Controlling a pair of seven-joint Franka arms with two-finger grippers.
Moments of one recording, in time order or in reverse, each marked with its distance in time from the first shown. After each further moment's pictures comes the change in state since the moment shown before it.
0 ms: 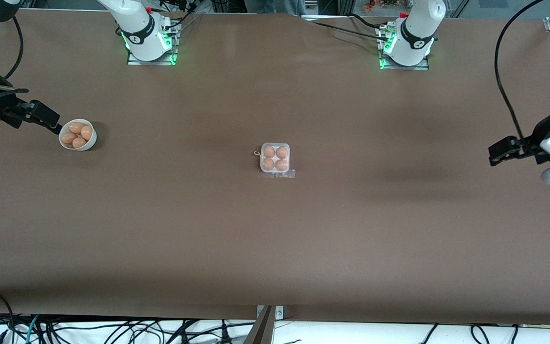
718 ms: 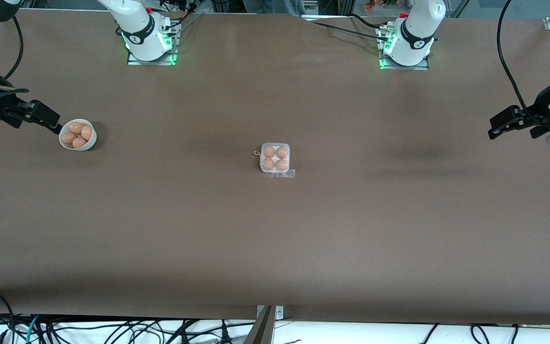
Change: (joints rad) left arm 0.014 -0.201 0.014 -0.276 -0.063 0.095 0.023; right arm 0.000 0.000 0.000 0.000 0.000 -0.001 0.000
